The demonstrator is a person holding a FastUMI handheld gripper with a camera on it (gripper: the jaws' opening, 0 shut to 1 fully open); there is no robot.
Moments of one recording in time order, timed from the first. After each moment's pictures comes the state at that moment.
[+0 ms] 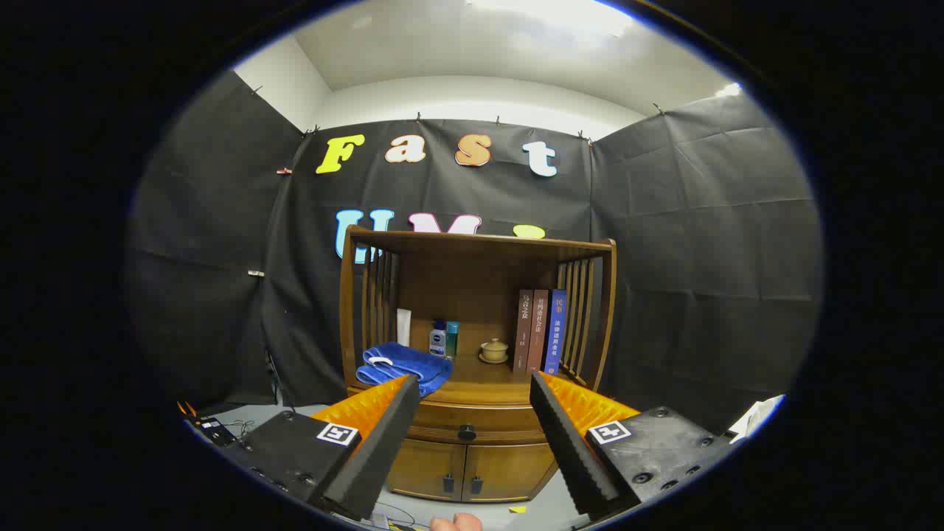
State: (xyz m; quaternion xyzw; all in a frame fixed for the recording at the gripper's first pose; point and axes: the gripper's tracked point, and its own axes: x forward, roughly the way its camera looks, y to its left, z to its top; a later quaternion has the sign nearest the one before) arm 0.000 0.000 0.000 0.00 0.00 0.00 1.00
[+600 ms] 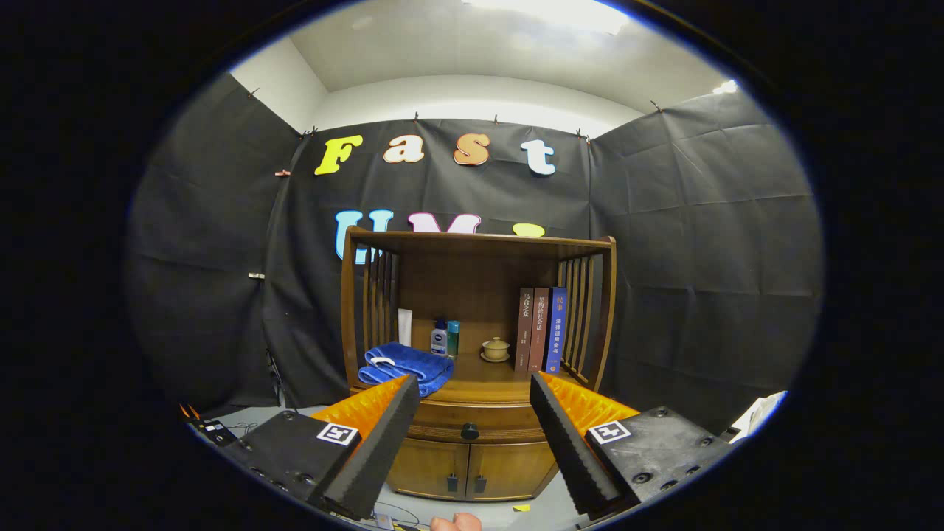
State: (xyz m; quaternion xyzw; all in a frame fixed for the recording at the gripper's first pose) arm -0.002 0.004 0.003 0.01 0.00 0.00 1.00
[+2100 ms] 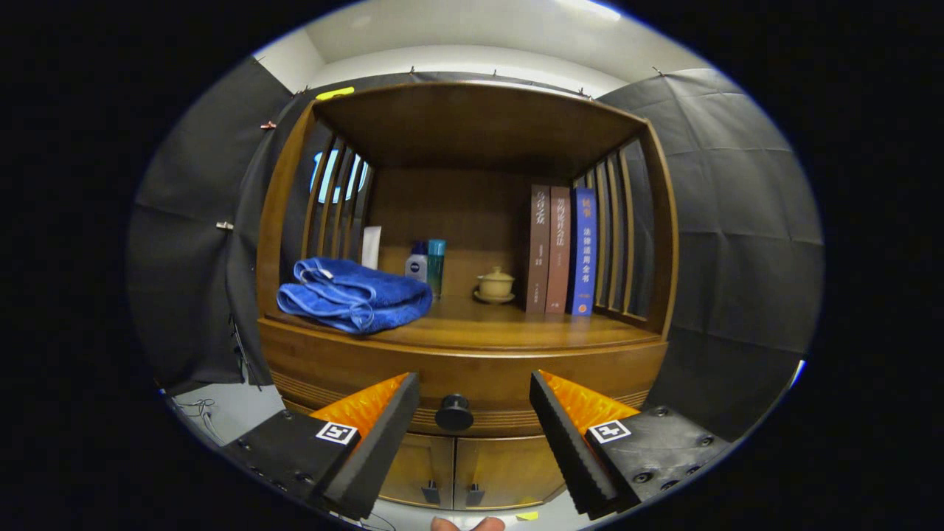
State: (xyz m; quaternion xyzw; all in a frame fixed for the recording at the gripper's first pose) arm 0.193 0.009 -0.245 0.00 0.05 -0.01 1.00
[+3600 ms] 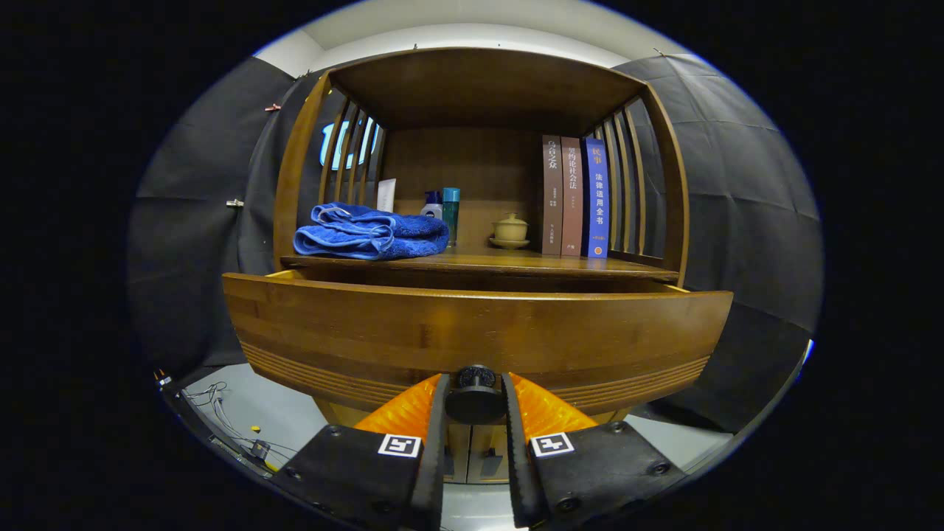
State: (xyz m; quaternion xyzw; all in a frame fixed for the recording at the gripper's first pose) arm 0.132 0.019 -0.296 0.01 0.11 0.00 0.99
